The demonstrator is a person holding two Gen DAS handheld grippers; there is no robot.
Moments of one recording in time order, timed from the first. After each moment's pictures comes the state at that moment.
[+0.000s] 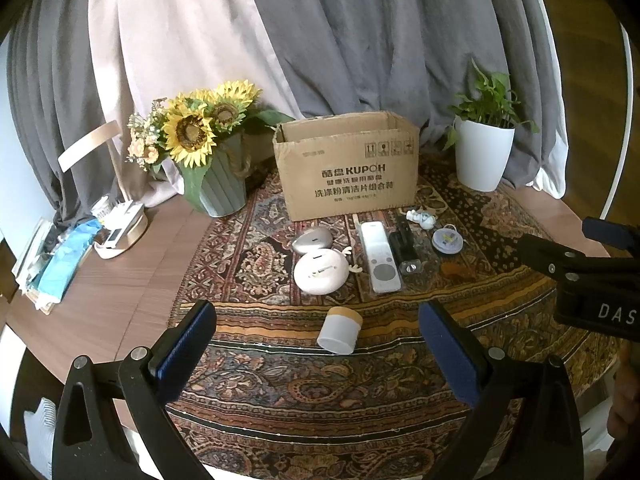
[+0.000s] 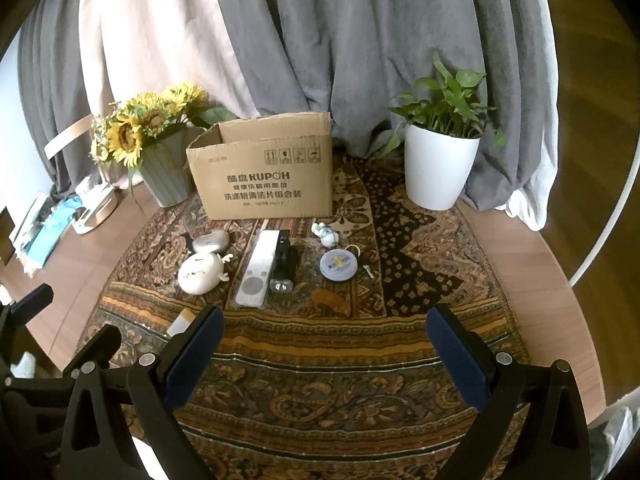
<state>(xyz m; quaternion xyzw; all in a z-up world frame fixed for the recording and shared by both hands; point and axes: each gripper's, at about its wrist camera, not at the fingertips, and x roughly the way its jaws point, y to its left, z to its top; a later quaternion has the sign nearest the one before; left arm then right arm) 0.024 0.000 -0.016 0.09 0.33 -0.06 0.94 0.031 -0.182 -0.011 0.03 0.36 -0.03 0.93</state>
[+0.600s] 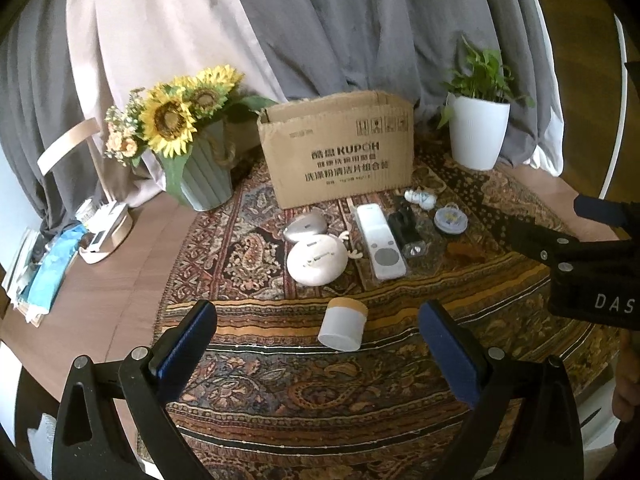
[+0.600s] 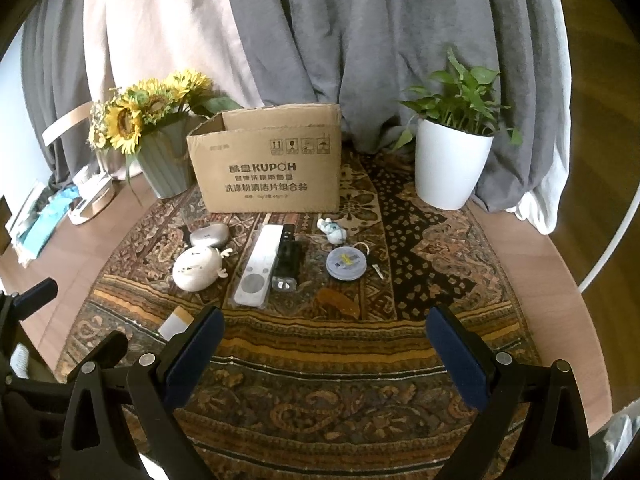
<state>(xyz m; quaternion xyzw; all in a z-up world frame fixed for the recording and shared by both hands) 0.047 0.004 -0.046 0.11 0.34 -0.08 0.93 0.047 -0.170 -0.032 0.01 0.36 -0.02 0.93</state>
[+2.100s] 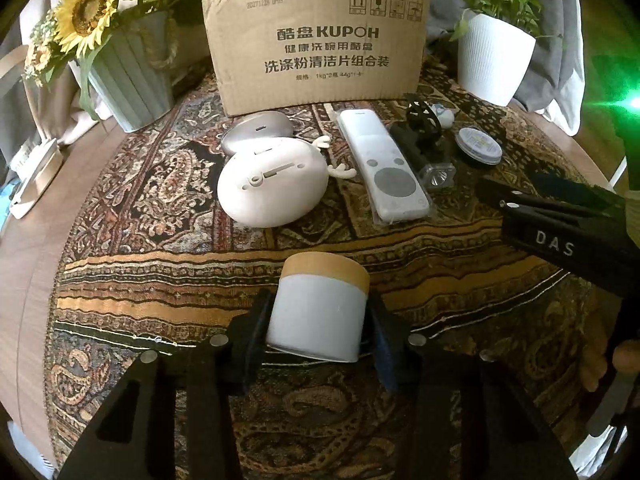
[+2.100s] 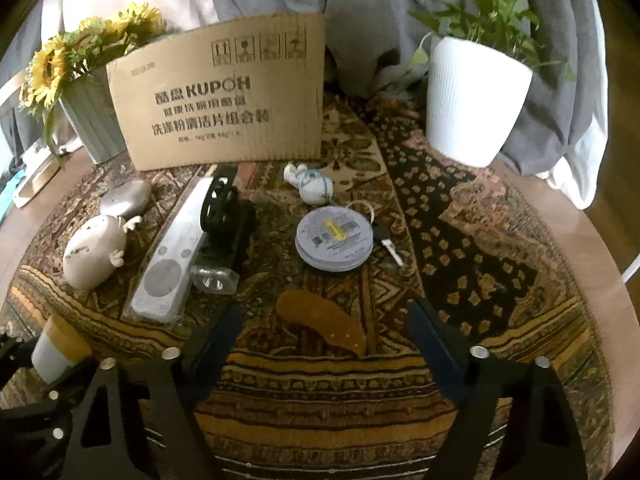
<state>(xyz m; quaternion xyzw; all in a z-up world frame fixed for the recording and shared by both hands) 0.124 -0.008 -0.153 0.07 0.45 -0.12 0.88 0.145 -0.185 -0.144 0.01 0.41 -0.06 0.91</state>
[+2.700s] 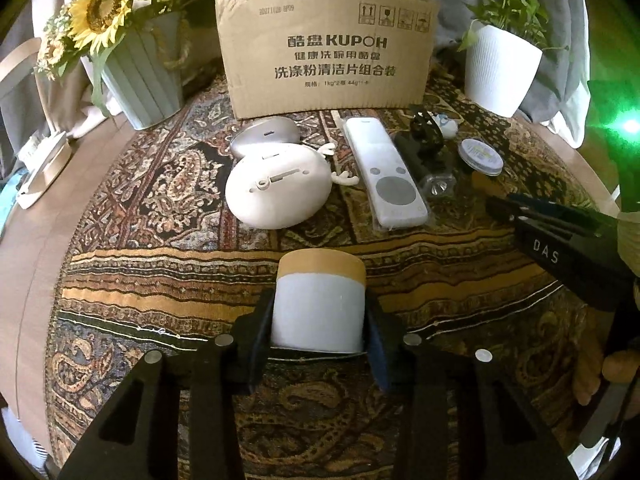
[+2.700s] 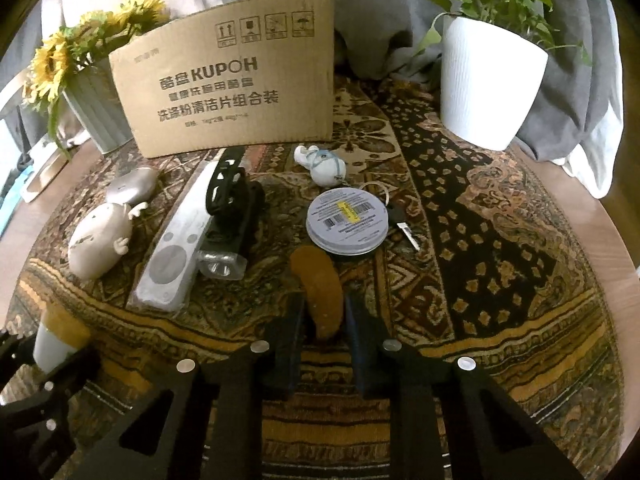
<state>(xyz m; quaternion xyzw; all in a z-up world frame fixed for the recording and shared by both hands) 0.118 -0.009 -0.149 0.06 0.45 -0.11 0.88 0.147 -0.184 -0.149 0.02 0.43 -0.03 0.90</state>
